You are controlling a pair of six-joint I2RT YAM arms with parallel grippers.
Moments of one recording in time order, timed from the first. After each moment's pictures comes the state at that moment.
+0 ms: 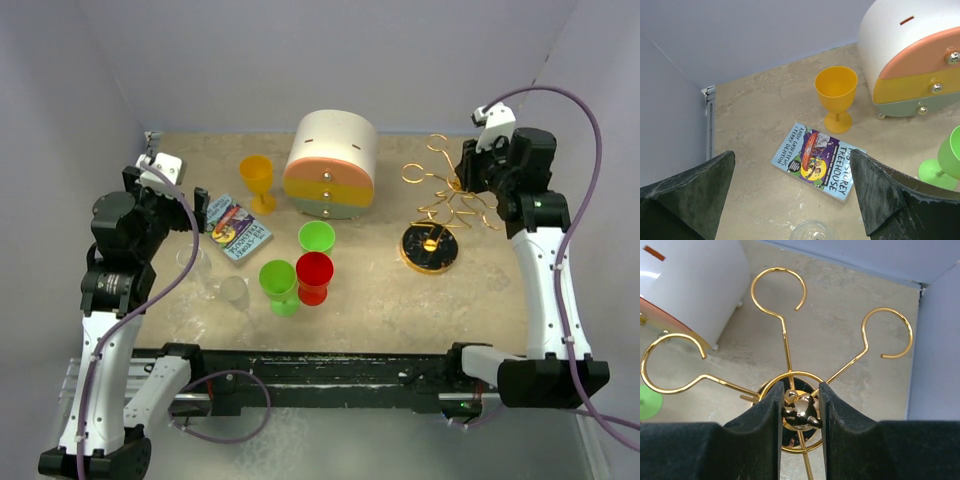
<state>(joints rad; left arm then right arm) -0.06 0.77 1.09 -0.48 0.12 0.20 -0.05 1.19 1.41 -0.65 -0.18 -0.22</state>
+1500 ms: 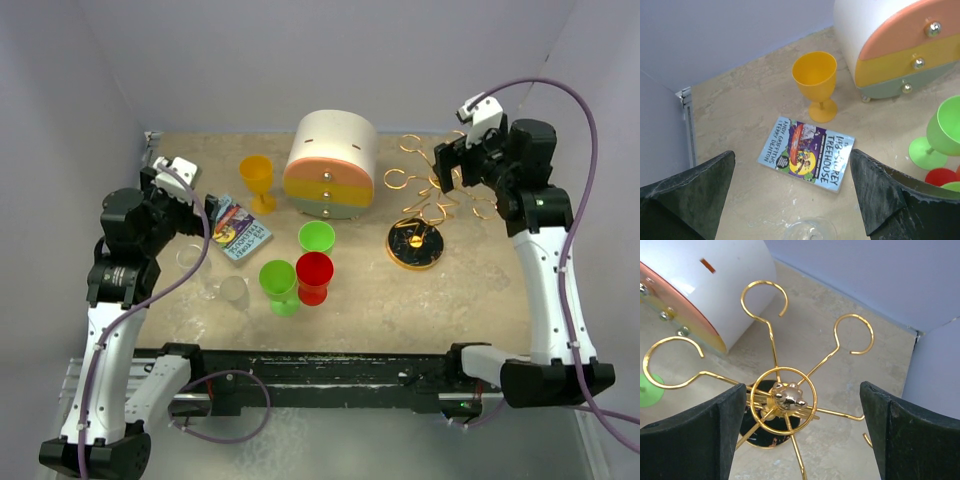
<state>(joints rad) -0.06 0.80 1.05 -0.47 0.22 0.24 0.02 1.21 1.49 -0.68 -0.24 -0.35</state>
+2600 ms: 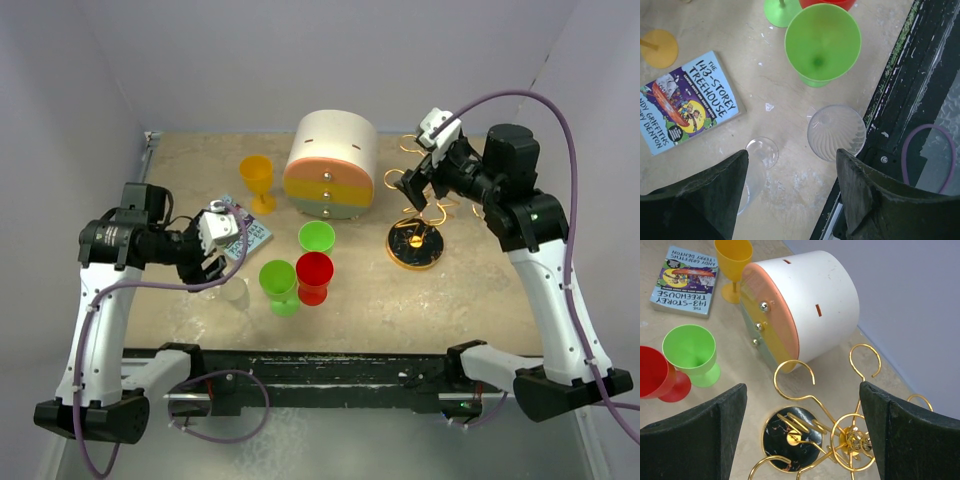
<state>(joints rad) -0.07 1.02 1.35 -1.43 0.65 0.96 0.26 1.16 1.56 -0.73 -0.41 -0.49</state>
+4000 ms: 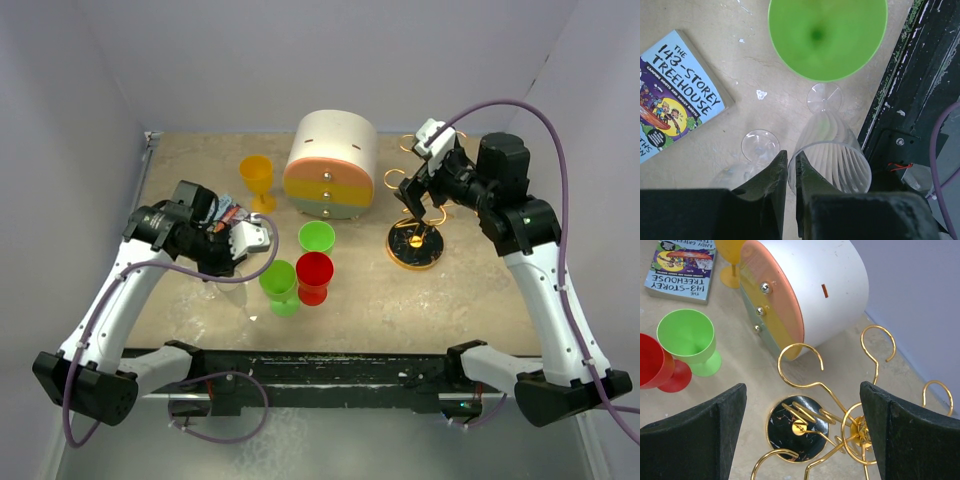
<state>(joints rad) -0.31 1.14 1.23 -1.31 0.43 0.90 0.26 1.13 1.47 -0.71 -0.38 -0.49</state>
